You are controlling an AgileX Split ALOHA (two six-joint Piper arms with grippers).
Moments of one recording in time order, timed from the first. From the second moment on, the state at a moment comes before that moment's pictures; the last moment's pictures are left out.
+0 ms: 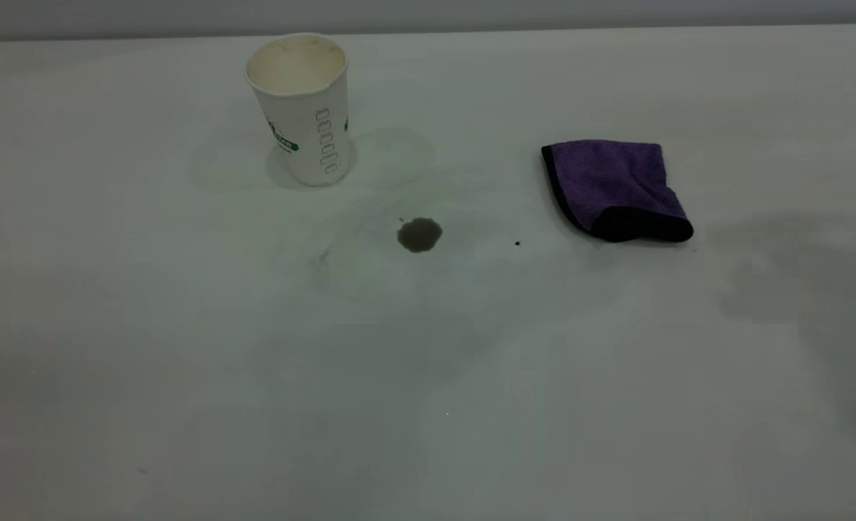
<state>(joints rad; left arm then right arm) -0.02 -0.02 -0.49 -0.02 1.13 0.06 0.08 1.56 -0.97 0.04 0.57 -0.12</state>
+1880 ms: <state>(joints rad) -0.02 -0.02 -0.49 -0.02 1.13 0.06 0.35 2.57 -1.75 0.15 0.58 -0.30</state>
